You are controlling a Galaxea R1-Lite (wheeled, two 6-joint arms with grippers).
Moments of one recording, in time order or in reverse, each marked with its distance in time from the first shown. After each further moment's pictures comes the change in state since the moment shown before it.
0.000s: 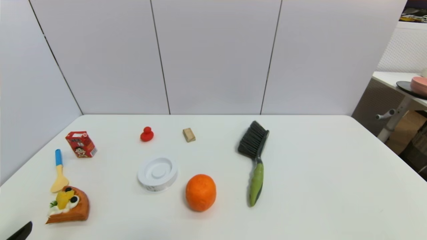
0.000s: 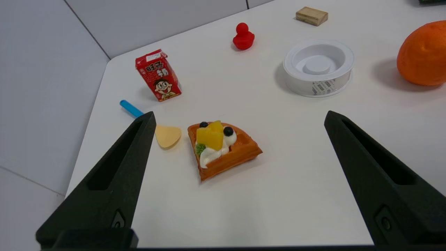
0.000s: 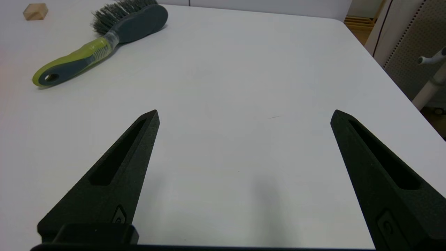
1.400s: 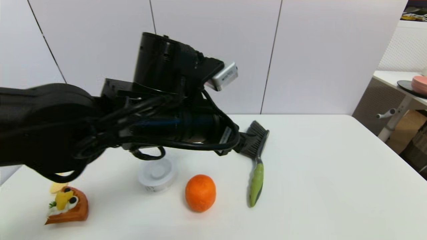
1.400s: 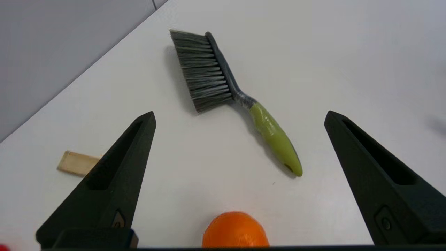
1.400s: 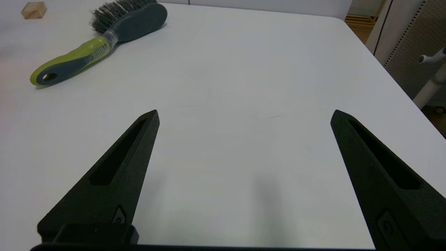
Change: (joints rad) left arm -0.740 1.288 -0.904 -0.139 0.024 -0.197; right arm 0.000 0.000 0.000 0.000 0.000 0.000
